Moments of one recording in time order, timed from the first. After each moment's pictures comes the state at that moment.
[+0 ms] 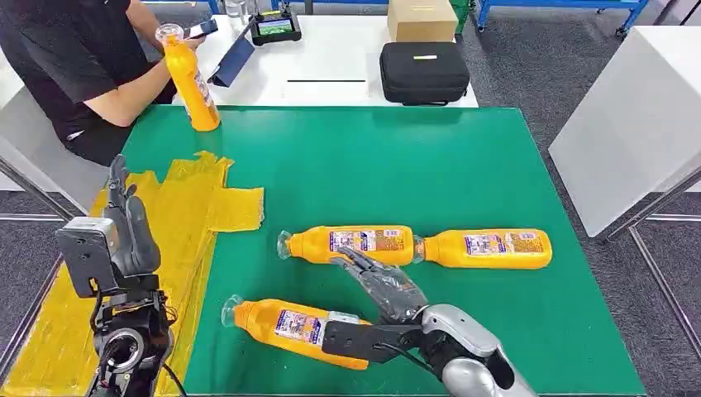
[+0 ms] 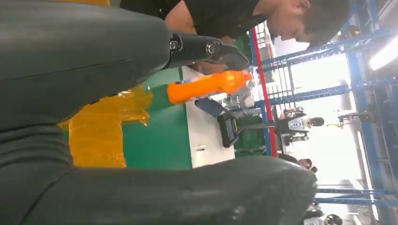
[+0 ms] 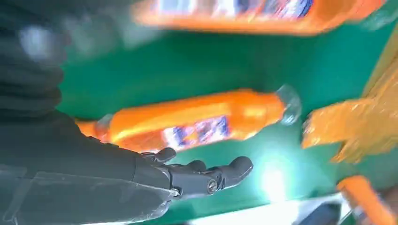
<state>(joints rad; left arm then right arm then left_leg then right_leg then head) -0.04 0.01 -0.19 -1.81 -0.18 0.50 -0.10 -0.17 -0.15 0.71 -1.72 0.58 0.22 0.23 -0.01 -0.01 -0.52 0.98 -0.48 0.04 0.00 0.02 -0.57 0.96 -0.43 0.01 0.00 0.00</state>
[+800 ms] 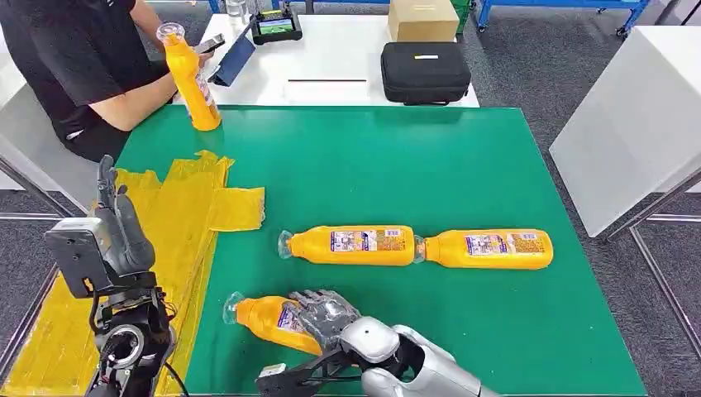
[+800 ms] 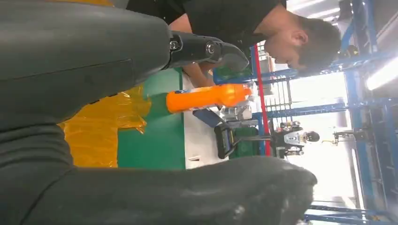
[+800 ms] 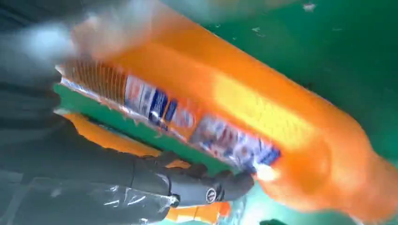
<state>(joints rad) -0.06 0.02 -0.20 -1.78 -0.13 0.58 -0.14 -0.42 -0.01 1.15 -1.28 0.79 0.26 0.33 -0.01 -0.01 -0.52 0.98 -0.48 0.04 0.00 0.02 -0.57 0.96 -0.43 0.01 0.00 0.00</state>
